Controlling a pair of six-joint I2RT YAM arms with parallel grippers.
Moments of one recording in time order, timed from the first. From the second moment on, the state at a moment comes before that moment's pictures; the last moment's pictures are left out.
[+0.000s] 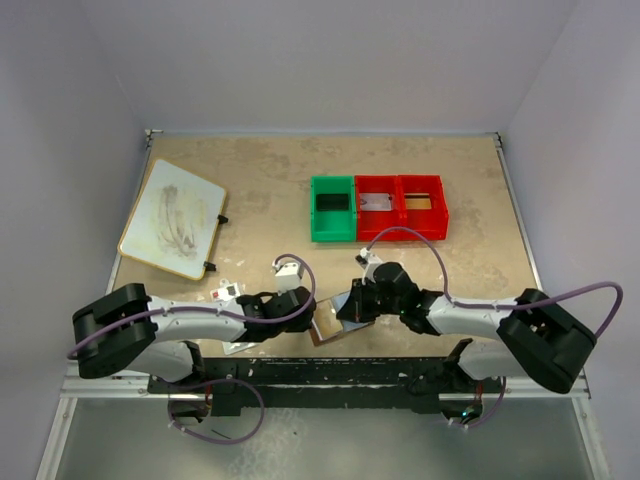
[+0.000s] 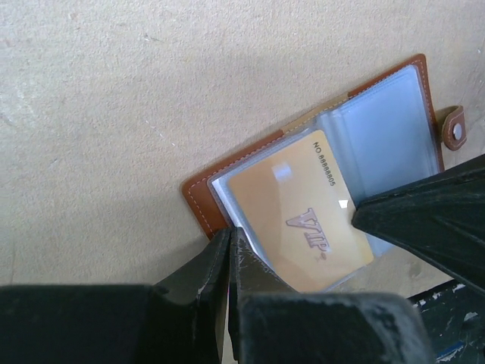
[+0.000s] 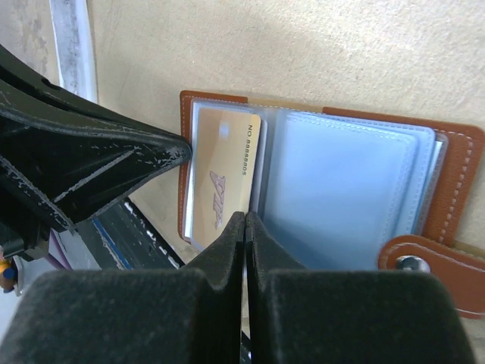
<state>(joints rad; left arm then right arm) -1.16 1.36 0.53 -0.12 -0.38 -1.09 0.83 1.31 0.34 0.29 -0.27 0.72</state>
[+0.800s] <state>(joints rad) -1.16 1.28 0.57 -0.30 -0.41 -1.04 0.83 1.34 0.33 0.34 -0.25 0.76</state>
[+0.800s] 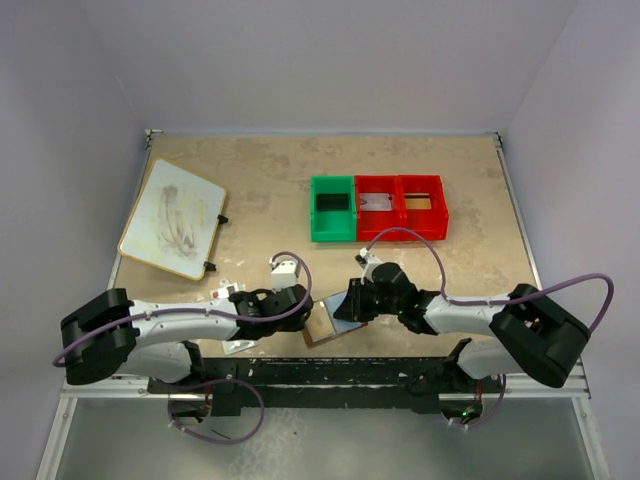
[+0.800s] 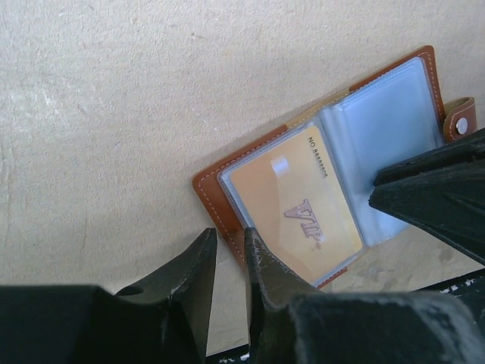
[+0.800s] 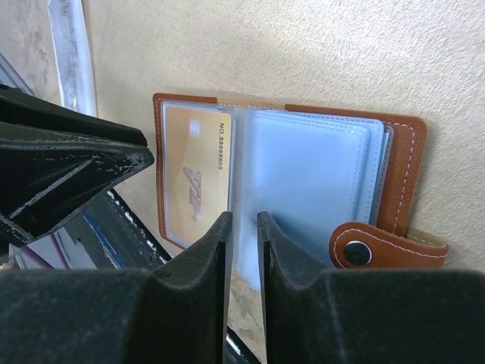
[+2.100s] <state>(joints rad) -1.17 1.37 0.56 -0.22 -0.42 -1.04 0.84 1.48 0.32 0.56 -0.30 0.89</state>
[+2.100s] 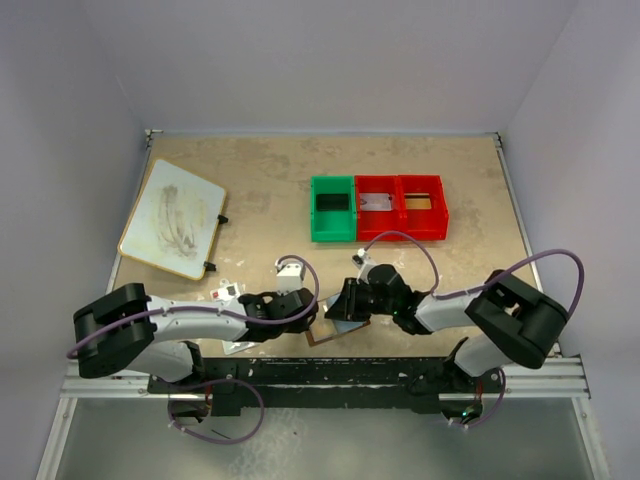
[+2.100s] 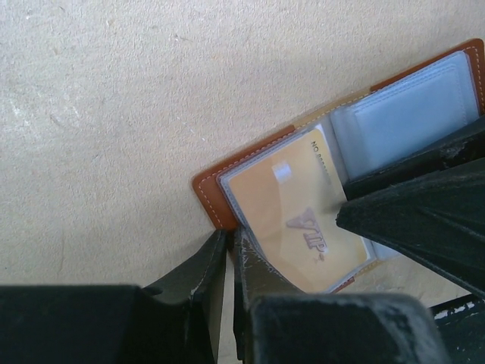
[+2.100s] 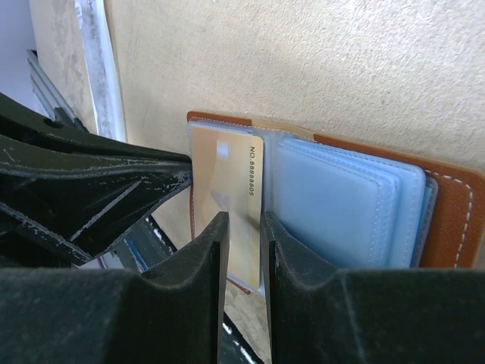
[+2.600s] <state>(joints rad) -1.18 1.25 0.55 -0.27 -0.45 -1.07 0.85 1.41 0.32 0.46 -0.20 0.91</state>
